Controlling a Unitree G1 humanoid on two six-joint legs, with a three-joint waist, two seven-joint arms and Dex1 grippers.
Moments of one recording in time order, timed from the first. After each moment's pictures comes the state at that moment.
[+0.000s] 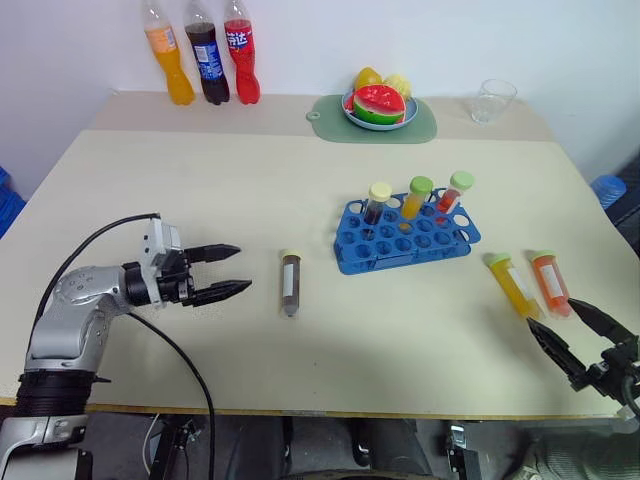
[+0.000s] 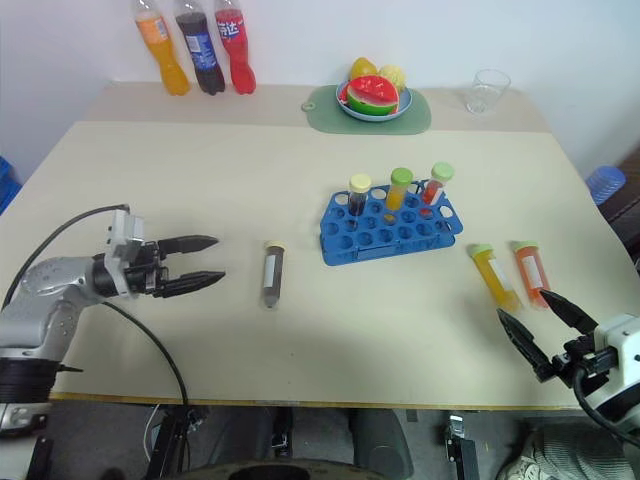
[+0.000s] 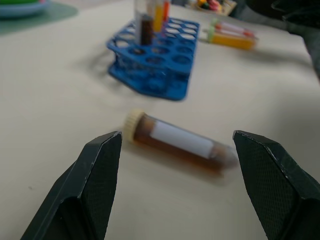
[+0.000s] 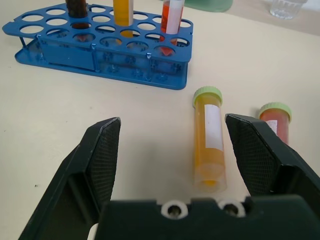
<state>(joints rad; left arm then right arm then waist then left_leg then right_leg) -0.24 0.74 0.13 0.05 -0.53 0.25 -1.29 0.59 -0.59 -0.65 -0.40 0.57 0.13 0.74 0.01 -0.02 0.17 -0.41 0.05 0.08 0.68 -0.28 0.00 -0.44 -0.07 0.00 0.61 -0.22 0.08</state>
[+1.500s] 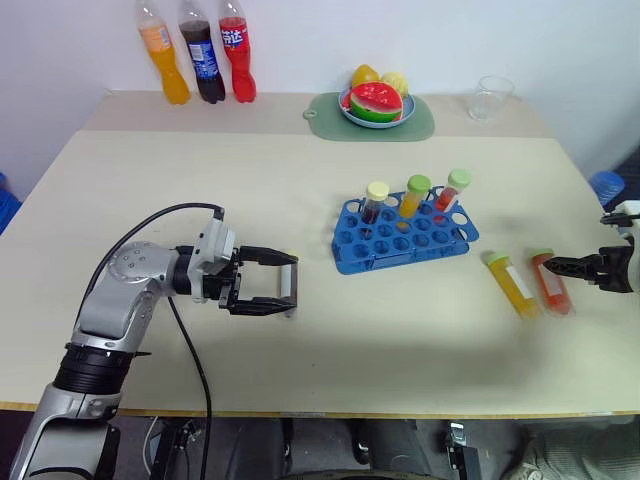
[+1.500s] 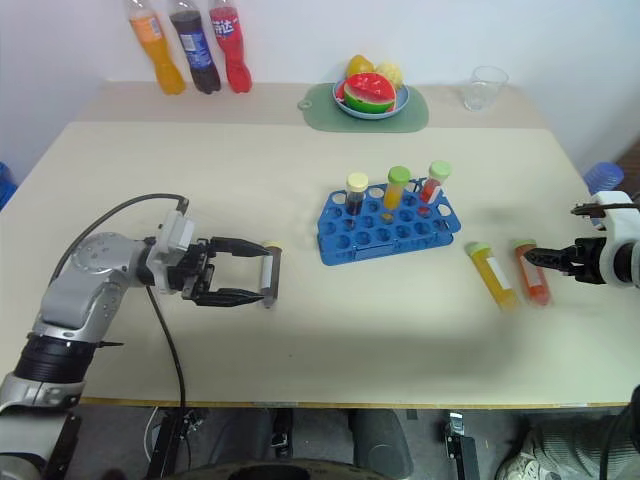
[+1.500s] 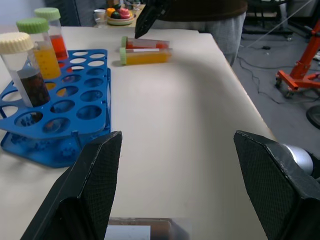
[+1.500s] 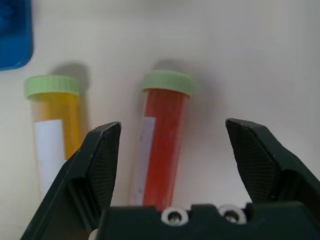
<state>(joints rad) -0.36 0.67 -0.05 -0.08 -0.51 0.24 -1.40 -0.60 -1.14 -0.01 0.65 0.31 0.89 0.94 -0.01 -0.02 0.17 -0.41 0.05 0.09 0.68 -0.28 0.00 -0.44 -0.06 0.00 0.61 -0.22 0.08</state>
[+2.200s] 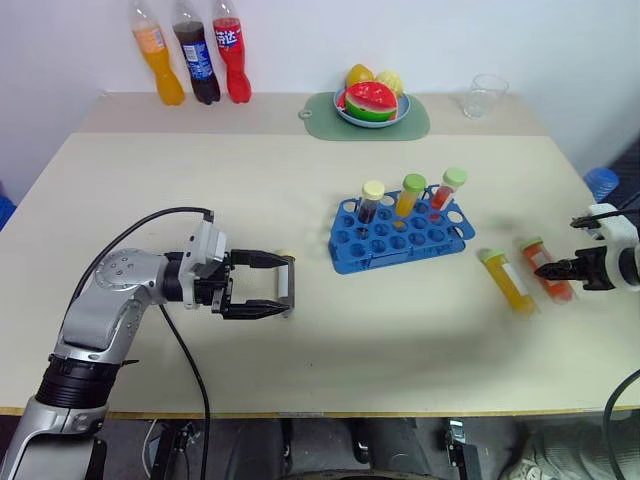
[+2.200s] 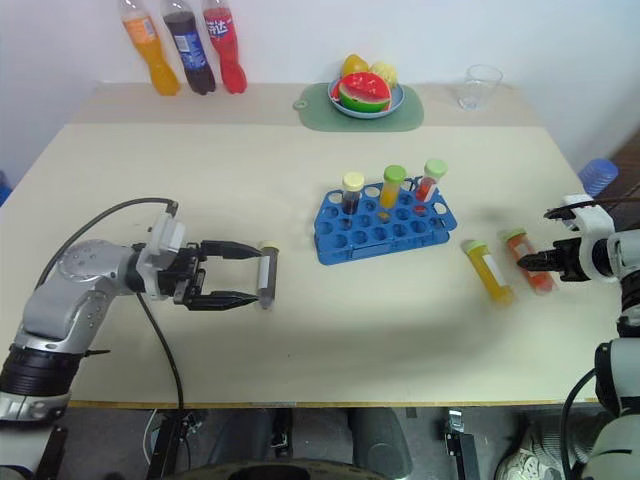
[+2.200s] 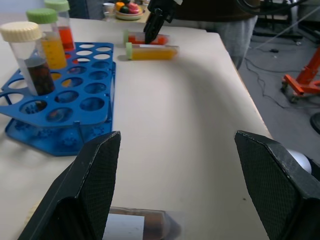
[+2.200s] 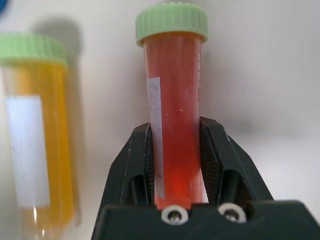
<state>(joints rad) -0.32 0.70 -0.01 -0.14 -0.55 0.30 -1.34 -0.73 -1.04 0.01 0.83 0.14 0.72 1.05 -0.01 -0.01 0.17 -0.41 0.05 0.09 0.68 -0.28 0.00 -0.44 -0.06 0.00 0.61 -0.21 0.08</state>
